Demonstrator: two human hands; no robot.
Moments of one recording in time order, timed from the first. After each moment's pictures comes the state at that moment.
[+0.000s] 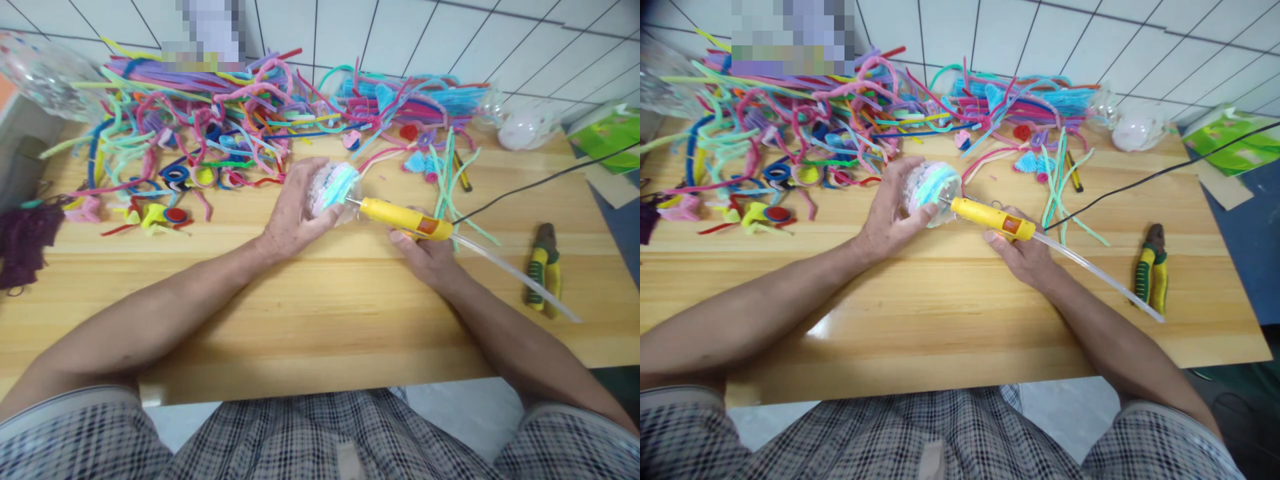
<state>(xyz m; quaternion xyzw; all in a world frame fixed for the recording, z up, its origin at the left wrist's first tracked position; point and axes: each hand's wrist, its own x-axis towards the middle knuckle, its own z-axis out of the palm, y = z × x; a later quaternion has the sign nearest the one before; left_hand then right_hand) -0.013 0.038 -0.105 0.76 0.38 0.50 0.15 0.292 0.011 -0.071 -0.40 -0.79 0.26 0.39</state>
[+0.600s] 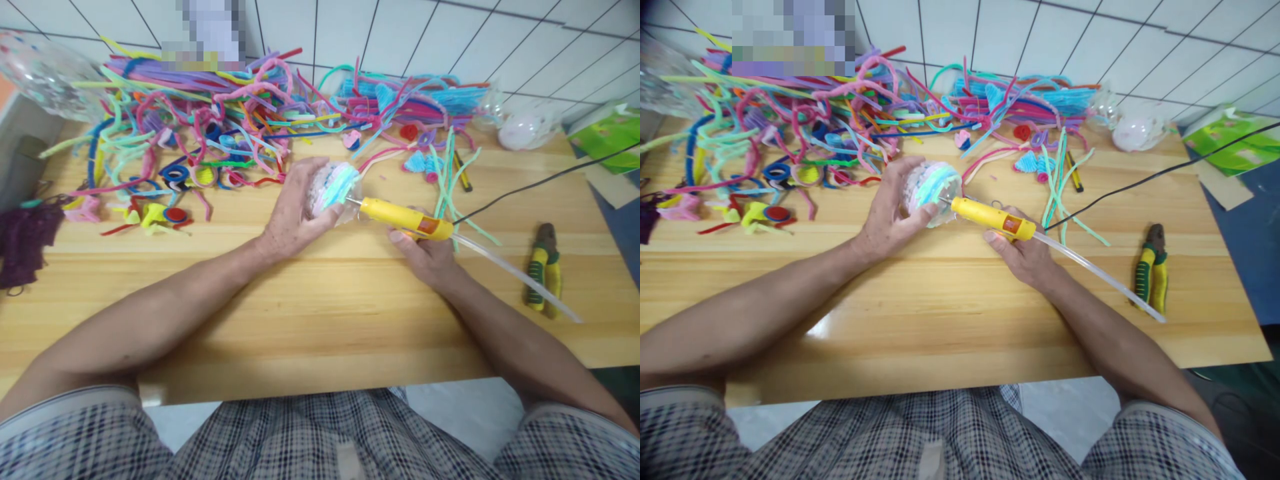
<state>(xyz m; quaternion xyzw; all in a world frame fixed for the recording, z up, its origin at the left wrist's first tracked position) -0.014 0.040 -0.107 0.76 0.37 0.51 0.15 0.291 0.011 -0.072 -0.39 -0.79 0.26 0.40</state>
